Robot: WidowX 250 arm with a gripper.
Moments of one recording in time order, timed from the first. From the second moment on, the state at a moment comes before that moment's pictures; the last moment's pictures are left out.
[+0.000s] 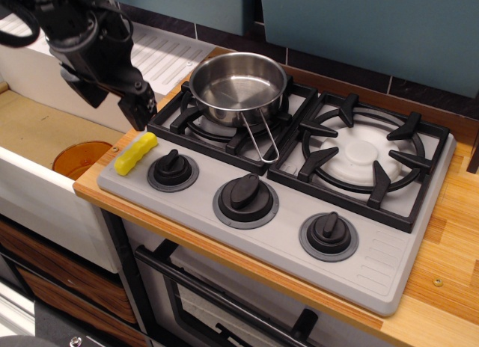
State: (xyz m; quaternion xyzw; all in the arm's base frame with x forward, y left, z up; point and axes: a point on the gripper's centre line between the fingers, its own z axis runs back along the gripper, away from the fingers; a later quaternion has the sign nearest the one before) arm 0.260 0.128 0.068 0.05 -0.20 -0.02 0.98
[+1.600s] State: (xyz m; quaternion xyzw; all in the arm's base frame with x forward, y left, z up) arm 0.243 0.130 0.020 0.01 -0.23 0.00 0.97
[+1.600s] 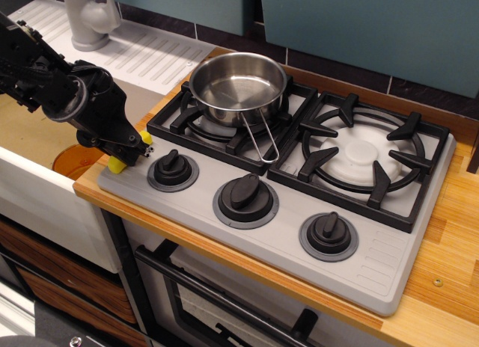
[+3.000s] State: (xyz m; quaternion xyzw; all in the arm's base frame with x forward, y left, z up) arm 0.293 0.109 0.156 -0.02 -0.13 0.04 0.99
